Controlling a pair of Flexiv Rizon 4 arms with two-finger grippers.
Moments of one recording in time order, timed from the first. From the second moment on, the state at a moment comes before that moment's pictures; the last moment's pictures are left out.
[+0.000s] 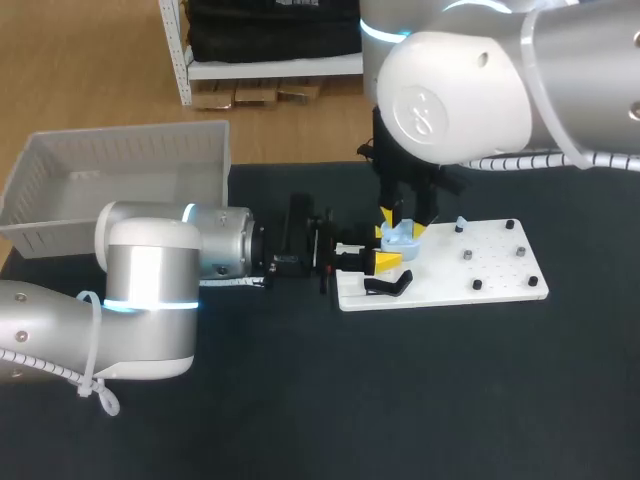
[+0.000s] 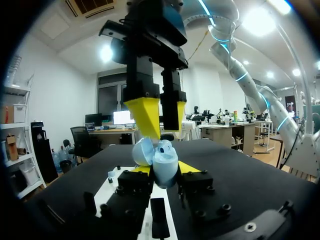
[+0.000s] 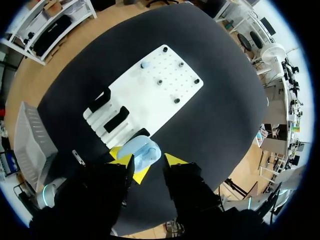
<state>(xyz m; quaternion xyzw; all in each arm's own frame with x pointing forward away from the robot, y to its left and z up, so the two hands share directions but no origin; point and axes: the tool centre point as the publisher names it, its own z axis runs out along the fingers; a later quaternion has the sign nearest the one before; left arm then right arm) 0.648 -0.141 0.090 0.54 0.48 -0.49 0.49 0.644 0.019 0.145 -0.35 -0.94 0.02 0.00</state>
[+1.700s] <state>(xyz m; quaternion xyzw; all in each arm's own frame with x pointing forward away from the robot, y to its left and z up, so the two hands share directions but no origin) 0.648 -0.141 0.091 0.54 0.48 -0.49 0.49 0.723 -0.084 0.097 -0.06 -0.99 -0.12 -0.10</state>
